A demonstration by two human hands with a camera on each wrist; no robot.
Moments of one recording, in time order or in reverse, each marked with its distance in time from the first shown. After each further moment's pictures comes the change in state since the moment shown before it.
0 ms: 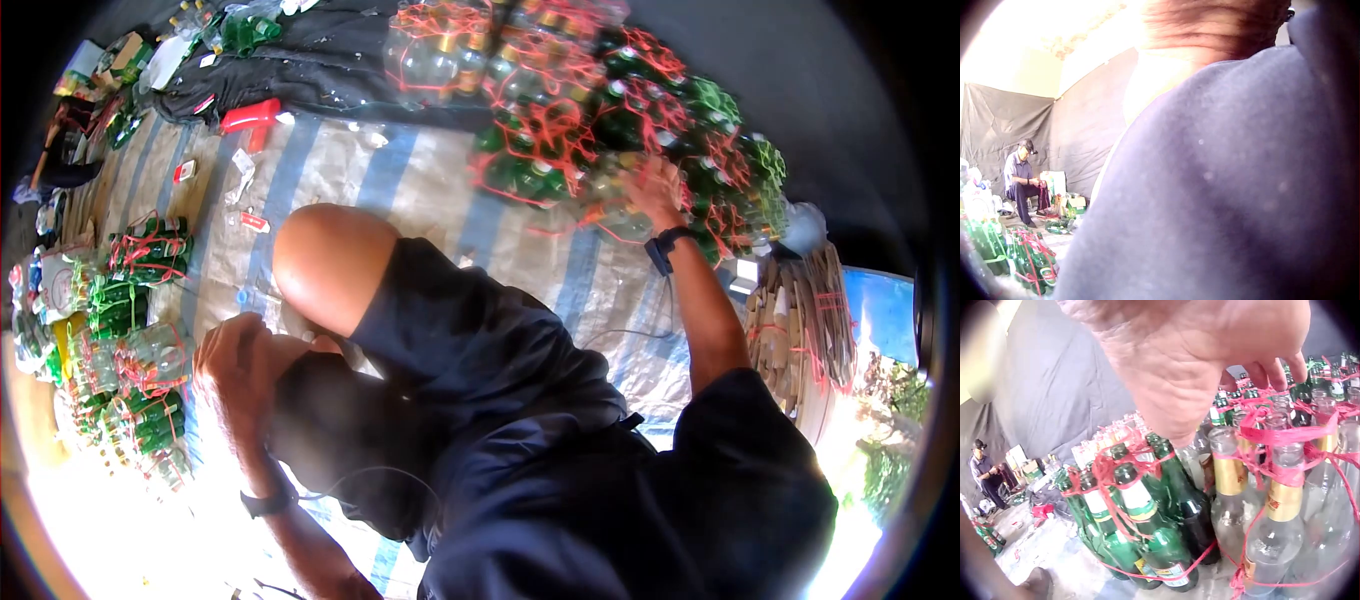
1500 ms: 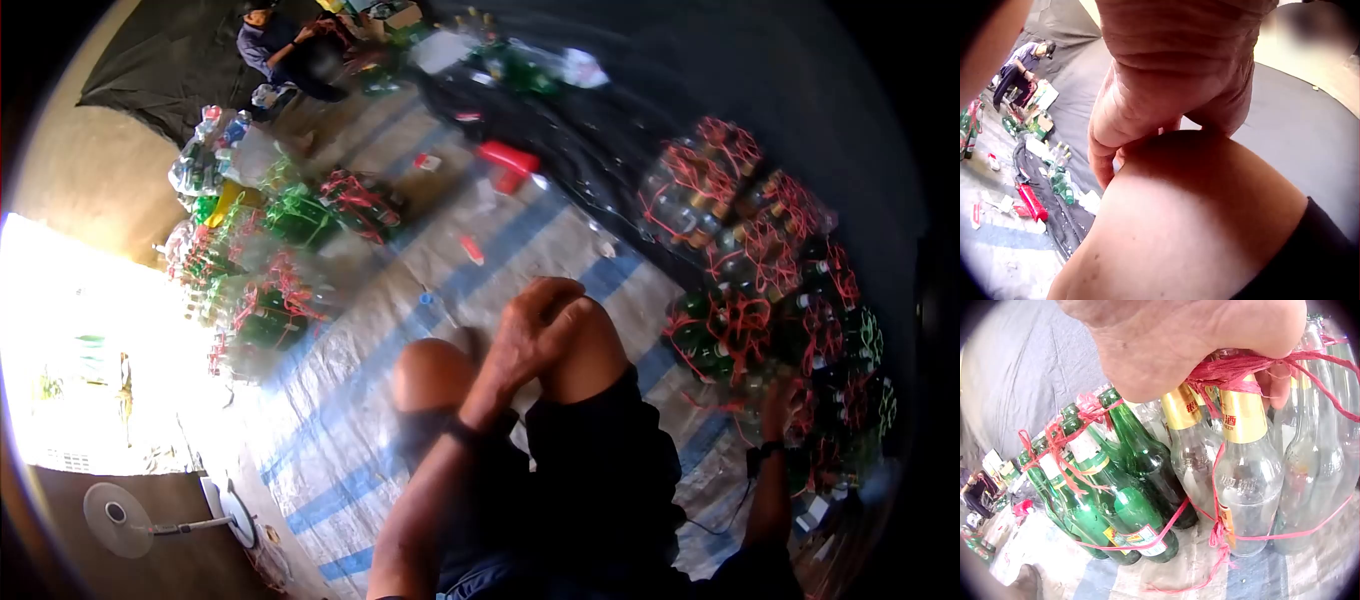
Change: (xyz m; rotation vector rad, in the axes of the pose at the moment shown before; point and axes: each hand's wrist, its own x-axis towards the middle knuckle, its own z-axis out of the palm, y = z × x) left_hand 0.083 0.062 0.060 -0.924 -0.001 -0.173; right_hand 0.009 0.043 0.101 0.176 -0.064 0.190
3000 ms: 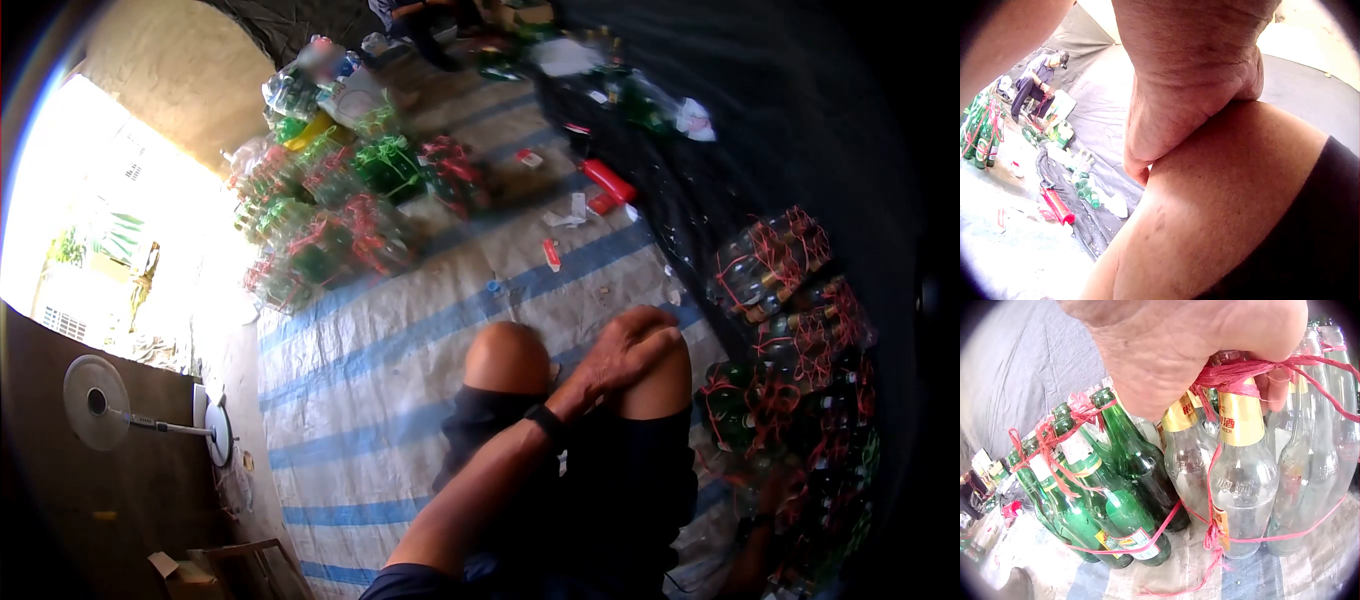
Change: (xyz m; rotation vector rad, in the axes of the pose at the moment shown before) left_hand 0.004 -0.035 0.013 -0.185 0.054 0.075; right_hand 0.042 0.033 0.032 -0.292 -0.129 -0.043
